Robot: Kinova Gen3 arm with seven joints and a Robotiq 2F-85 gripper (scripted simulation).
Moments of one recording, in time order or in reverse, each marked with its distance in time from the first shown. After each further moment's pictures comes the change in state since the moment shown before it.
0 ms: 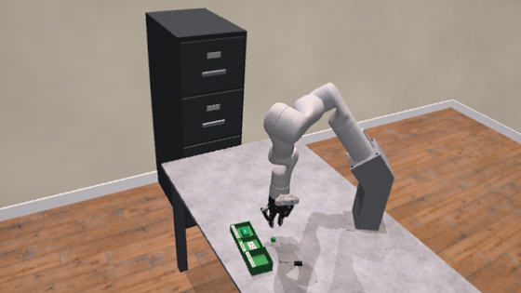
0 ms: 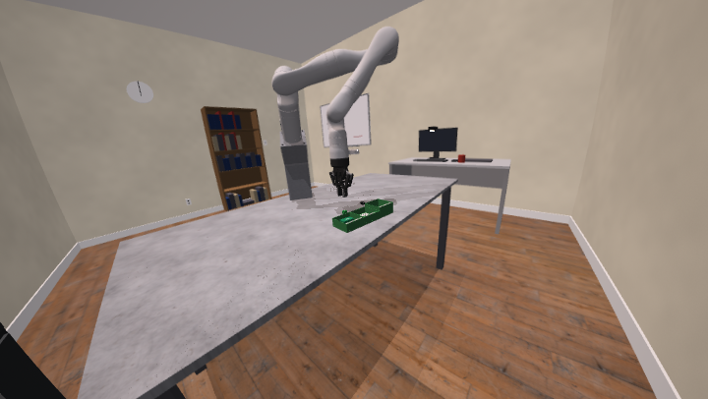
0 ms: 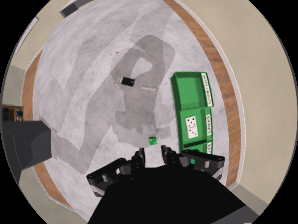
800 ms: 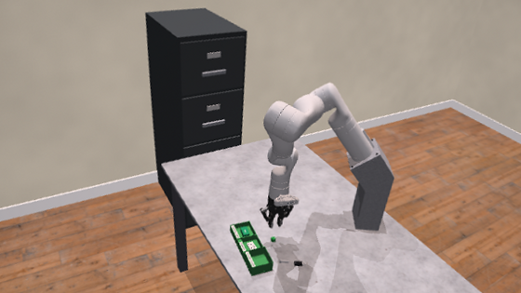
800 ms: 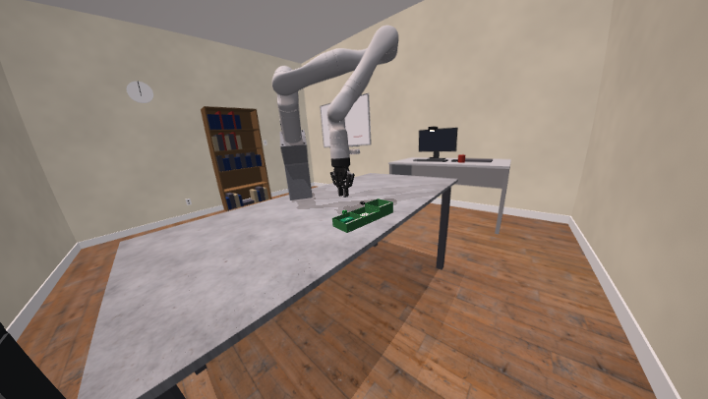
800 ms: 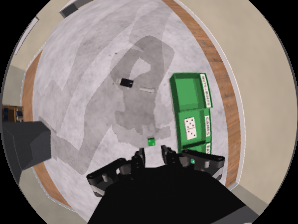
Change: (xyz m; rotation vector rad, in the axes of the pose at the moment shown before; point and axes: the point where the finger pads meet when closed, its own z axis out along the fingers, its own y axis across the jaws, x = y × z) arm 0.002 0.003 0.000 -0.001 0.002 0.000
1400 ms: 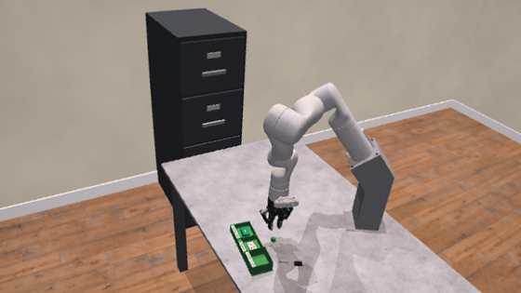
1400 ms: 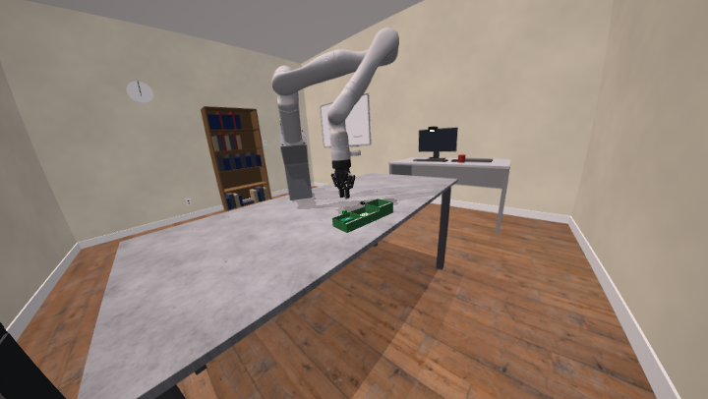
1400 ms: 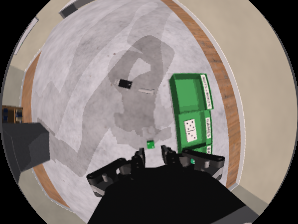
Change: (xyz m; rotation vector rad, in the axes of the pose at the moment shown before) arm 0.003 0.002 0.007 -0.006 0.009 0.003
